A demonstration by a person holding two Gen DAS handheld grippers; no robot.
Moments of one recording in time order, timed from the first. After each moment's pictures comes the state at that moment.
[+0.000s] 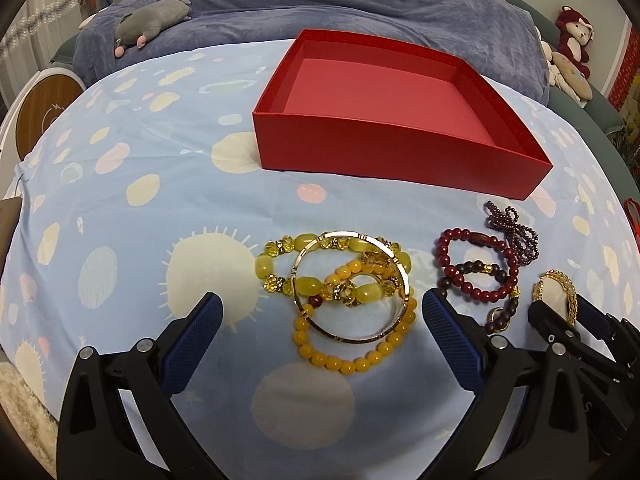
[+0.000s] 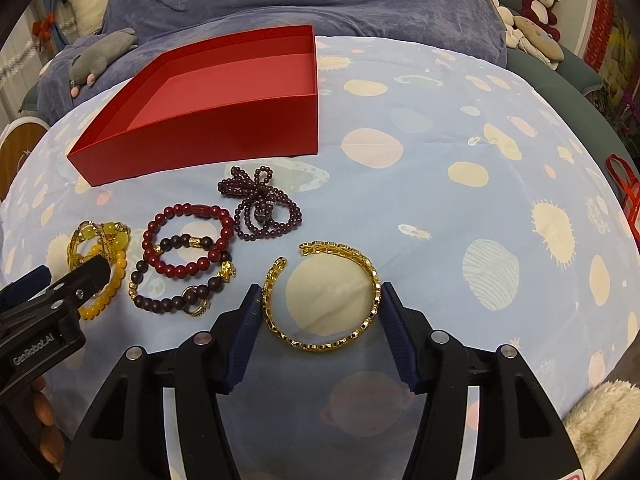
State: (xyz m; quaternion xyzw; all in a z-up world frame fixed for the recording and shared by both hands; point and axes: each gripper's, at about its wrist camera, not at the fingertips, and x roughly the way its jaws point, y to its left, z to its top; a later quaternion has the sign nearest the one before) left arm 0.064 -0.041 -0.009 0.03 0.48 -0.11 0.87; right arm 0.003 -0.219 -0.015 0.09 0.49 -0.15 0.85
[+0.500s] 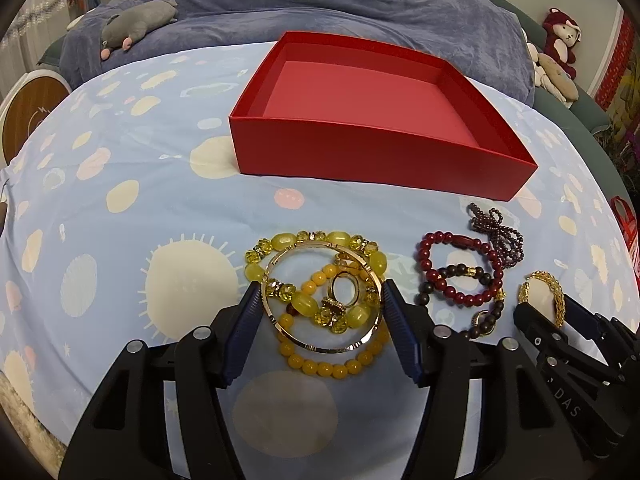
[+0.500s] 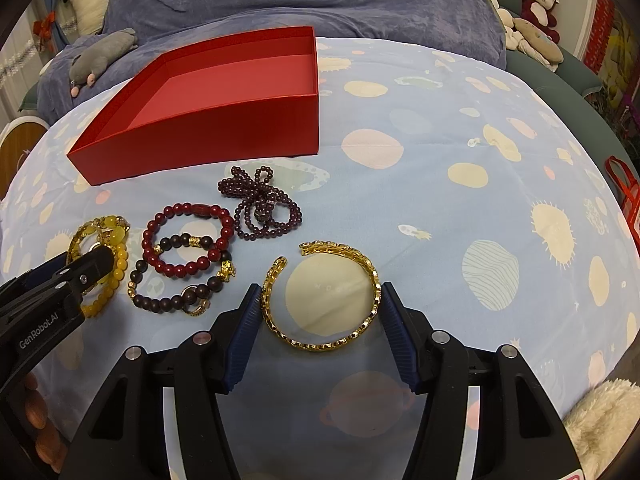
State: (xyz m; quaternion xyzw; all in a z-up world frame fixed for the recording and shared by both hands) left arm 0.063 -0.043 -0.008 0.02 0.47 -0.14 0.87; right arm 0.003 -0.218 -0.015 0.09 0.49 -0.15 0.86
